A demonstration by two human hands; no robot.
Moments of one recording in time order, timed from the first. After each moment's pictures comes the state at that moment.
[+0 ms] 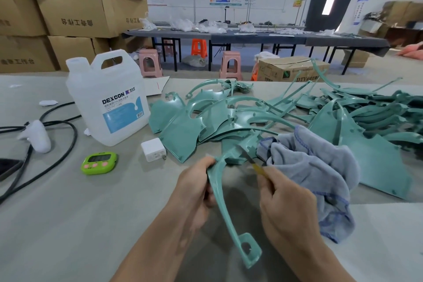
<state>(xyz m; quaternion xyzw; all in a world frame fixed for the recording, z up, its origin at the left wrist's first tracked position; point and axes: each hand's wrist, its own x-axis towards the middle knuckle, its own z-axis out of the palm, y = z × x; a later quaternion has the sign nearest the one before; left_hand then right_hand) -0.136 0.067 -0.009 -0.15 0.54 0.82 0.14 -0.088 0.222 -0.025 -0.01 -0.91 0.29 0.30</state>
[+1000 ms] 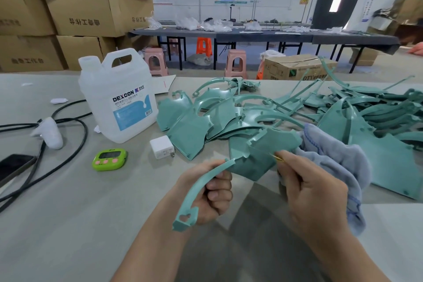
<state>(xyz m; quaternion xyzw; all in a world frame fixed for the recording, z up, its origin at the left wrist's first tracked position) -0.139 0.041 -0.003 -0.06 0.44 0.81 0.38 -0.096 0.244 -0.023 0.09 -0.84 0.32 0.43</state>
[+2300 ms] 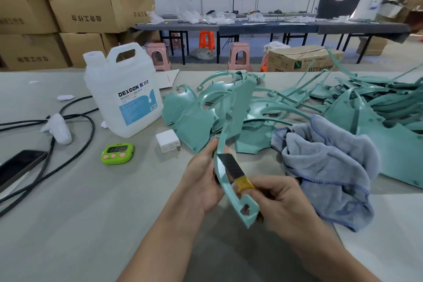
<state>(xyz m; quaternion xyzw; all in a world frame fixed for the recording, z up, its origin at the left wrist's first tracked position) -0.138 0.053 -0.001 -0.06 0.38 0.90 0.20 -0.081 0.208 -0.032 0.16 -0.72 0.68 -0.02</state>
